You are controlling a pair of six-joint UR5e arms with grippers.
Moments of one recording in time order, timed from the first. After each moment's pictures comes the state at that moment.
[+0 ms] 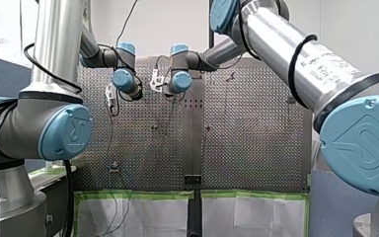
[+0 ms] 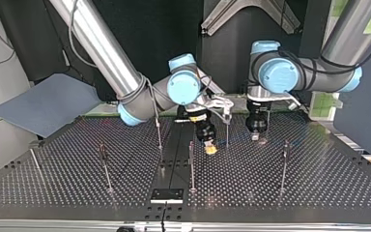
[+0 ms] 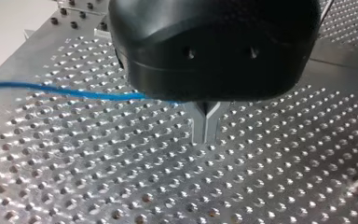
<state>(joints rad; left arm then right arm) -0.08 -1.71 -1.84 -2.83 -1.67 -1.75 2.45 -0.77 0.85 -0.04 1.73 1.72</state>
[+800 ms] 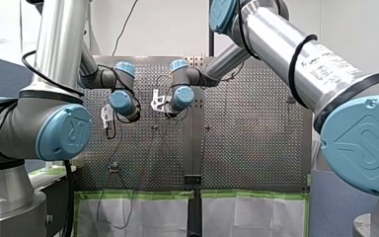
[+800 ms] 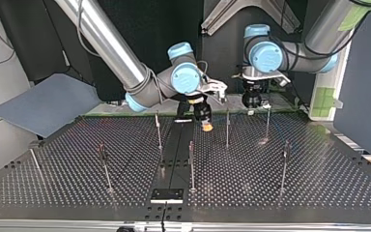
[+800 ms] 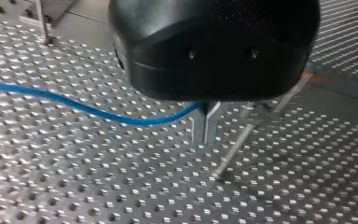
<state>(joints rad) -0.10 -1.76 -2.04 -2.67 -1.73 -1.77 2.45 -0.77 1.03 -0.04 1.72 1.72</state>
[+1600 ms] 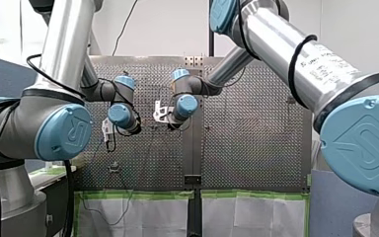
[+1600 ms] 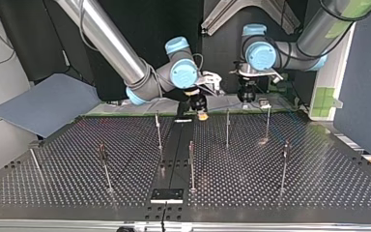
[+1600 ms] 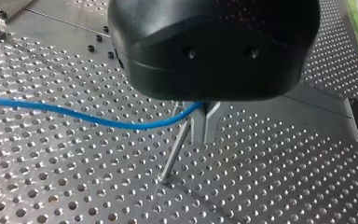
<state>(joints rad) -0.10 -1.85 -2.09 -2.56 -1.68 -1.78 2.44 -0.77 1.13 -0.04 1.72 1.72</state>
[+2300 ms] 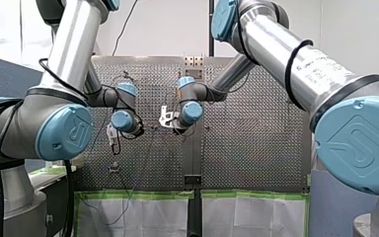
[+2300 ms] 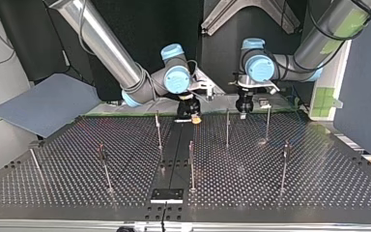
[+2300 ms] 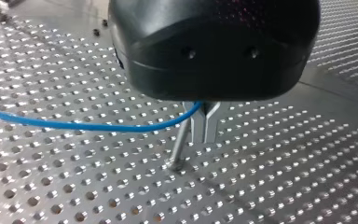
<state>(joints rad) -0.08 -1.95 -2.00 -2.50 -1.63 -1.81 2.40 -0.74 1.13 -0.09 1.70 1.73</state>
